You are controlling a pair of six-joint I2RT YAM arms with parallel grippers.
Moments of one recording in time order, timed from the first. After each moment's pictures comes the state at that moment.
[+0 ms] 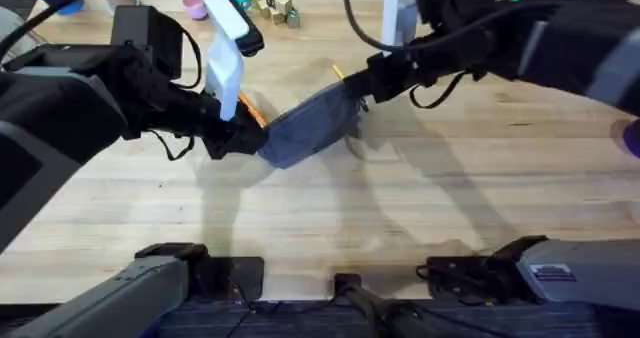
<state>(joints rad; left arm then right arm) 0.00 1.22 0.79 -0.84 0.54 0.89 0.43 1.53 1.10 -0.54 -0.38 -0.02</state>
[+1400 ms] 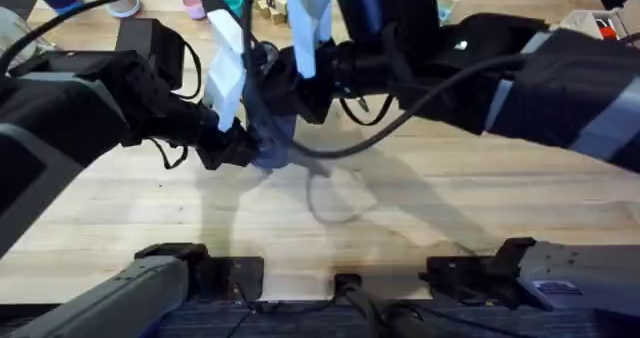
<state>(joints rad) 0.01 1.22 0.77 -0.89 0.45 0.89 0.80 1.50 1.11 -0.21 -0.35 -0.22</state>
